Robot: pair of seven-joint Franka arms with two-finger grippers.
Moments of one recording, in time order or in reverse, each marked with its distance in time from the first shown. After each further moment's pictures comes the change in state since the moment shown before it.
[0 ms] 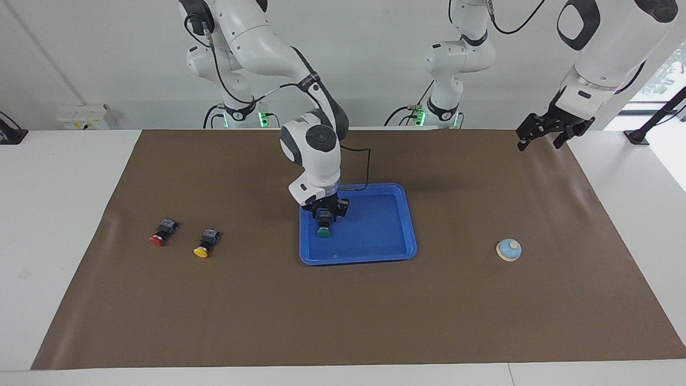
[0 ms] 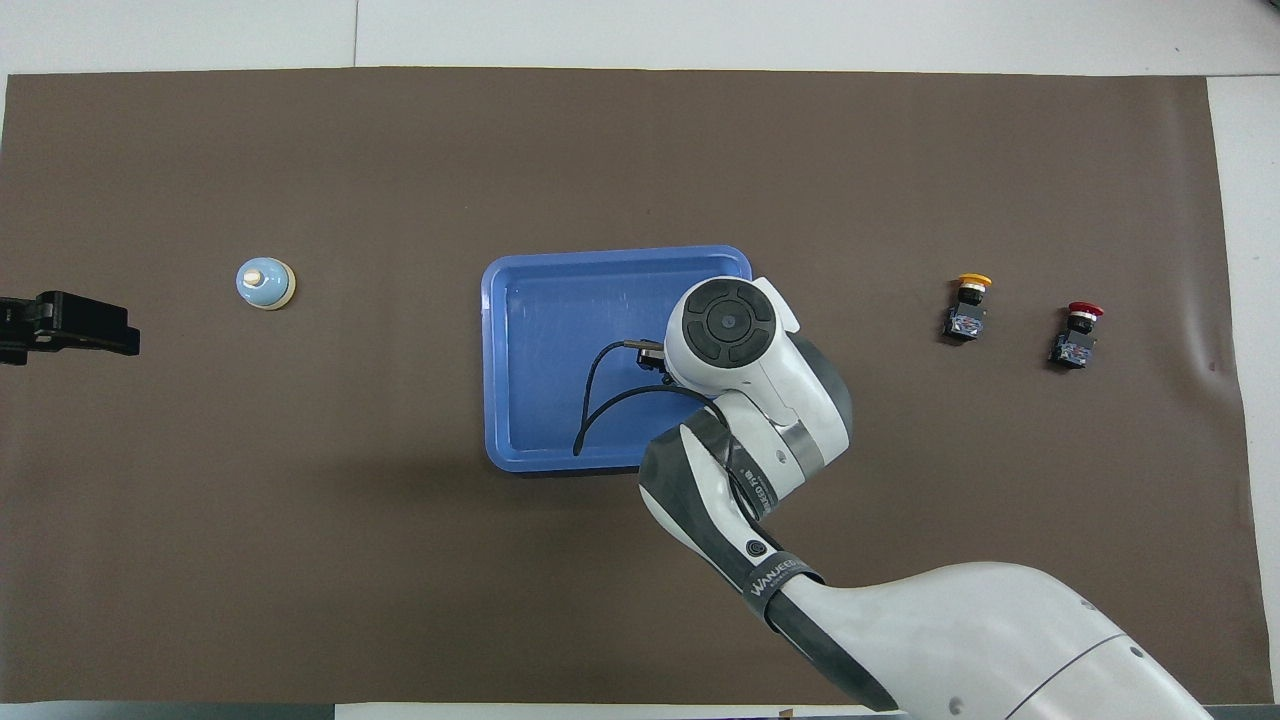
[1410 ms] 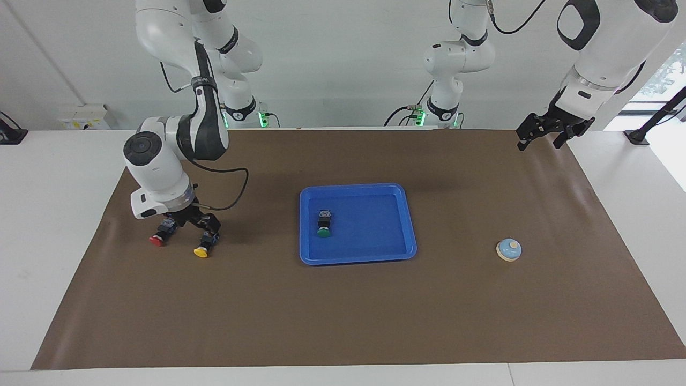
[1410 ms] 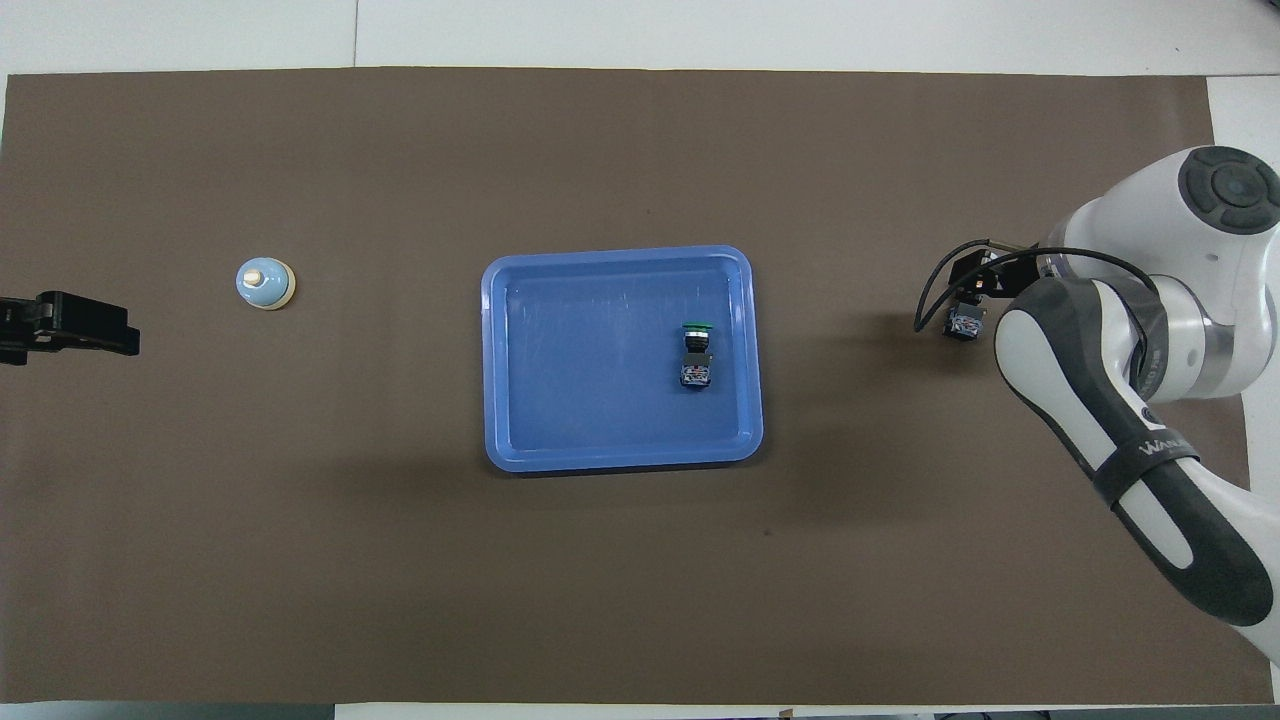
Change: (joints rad) left arm 0.000 0.000 0.000 0.000 0.000 0.000 0.000; right arm -0.556 -0.139 -0.020 -0.092 -0.007 -0.056 -0.435
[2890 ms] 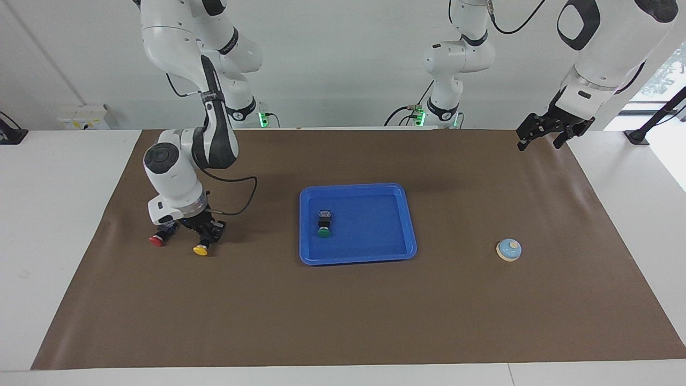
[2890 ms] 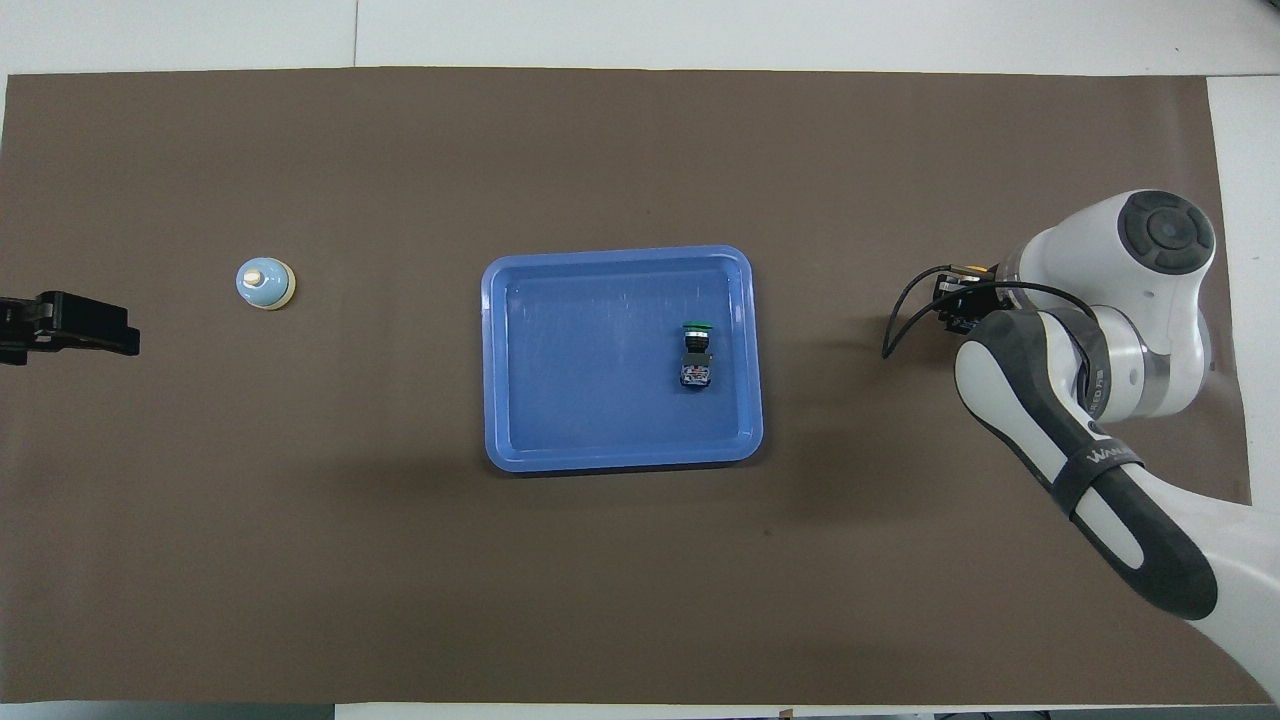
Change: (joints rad) left arm 0.000 0.000 0.000 0.000 0.000 0.000 0.000; right arm 0.046 0.020 0.018 -0.021 -0.001 0.042 -0.003
